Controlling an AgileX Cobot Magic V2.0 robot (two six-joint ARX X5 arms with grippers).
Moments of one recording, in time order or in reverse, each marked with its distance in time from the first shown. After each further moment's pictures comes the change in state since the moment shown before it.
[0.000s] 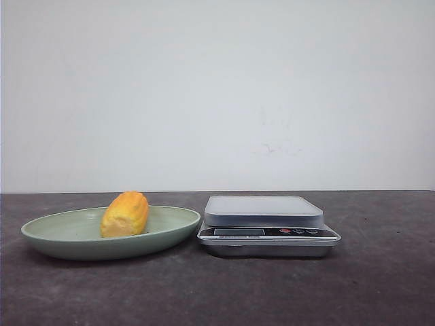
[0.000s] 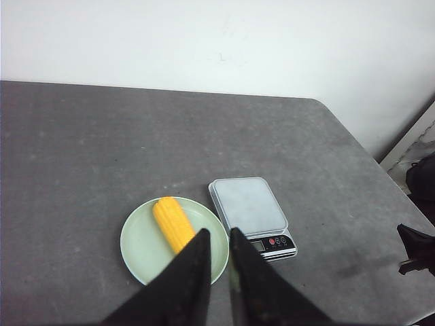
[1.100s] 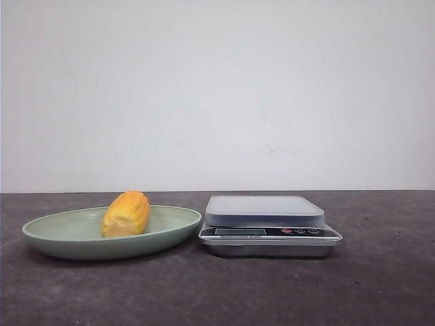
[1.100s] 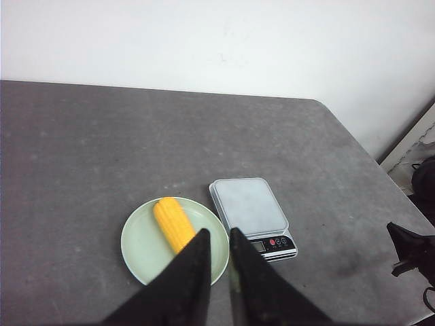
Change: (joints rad) left arm 0.000 0.000 0.000 0.000 0.000 0.000; right arm -0.019 -0.001 -0.072 0.135 -0.080 0.003
